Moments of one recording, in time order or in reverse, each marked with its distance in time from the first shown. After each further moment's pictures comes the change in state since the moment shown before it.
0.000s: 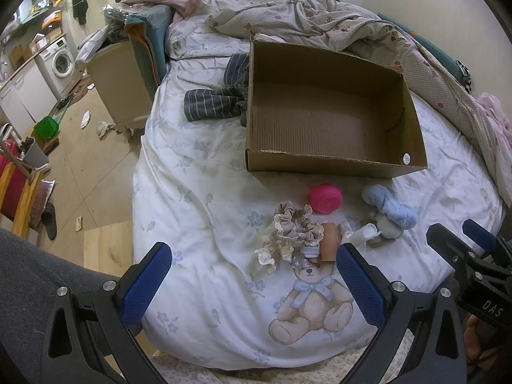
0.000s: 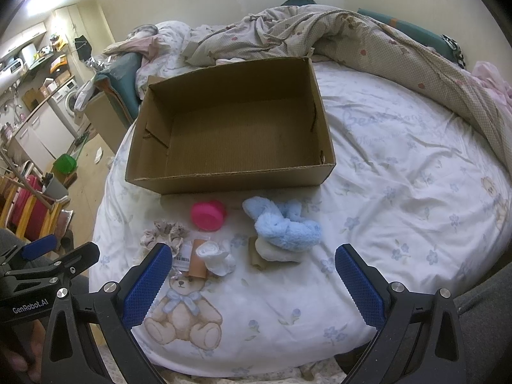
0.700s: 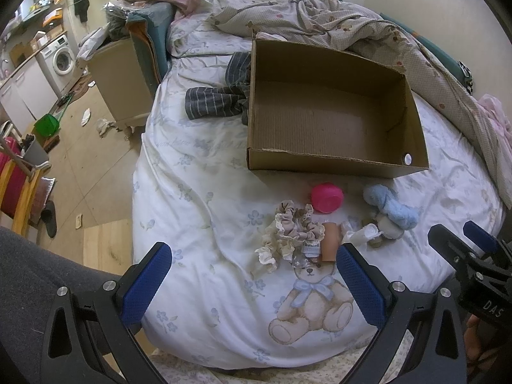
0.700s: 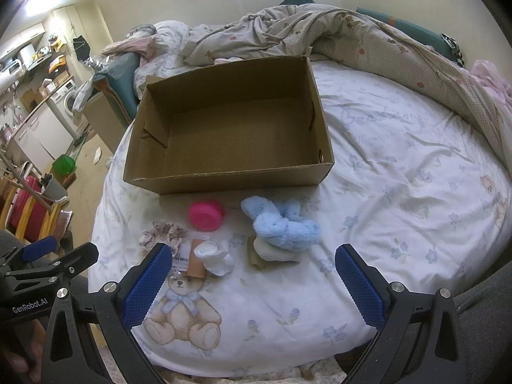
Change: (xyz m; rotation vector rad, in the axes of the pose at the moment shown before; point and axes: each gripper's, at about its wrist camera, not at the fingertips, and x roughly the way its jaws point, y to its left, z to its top) left arm 0.004 0.003 -0.002 -0.010 0.005 -0.002; right arm 0.003 -0.003 0.000 0.009 0.001 -0.004
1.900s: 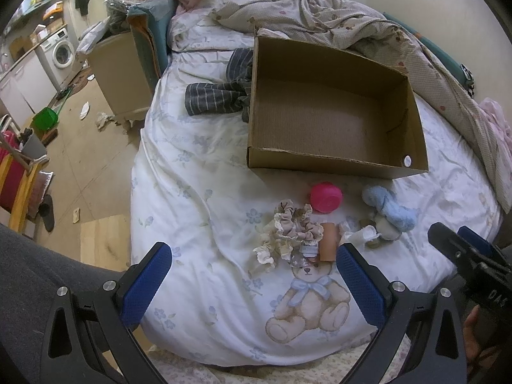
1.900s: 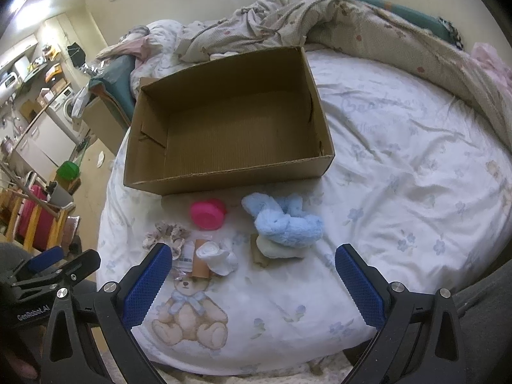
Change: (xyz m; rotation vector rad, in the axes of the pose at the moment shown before) left arm 0.000 0.001 0.009 -0.016 0.036 -0.015; right arm 0.008 -0.006 0.005 0.064 0.050 0.040
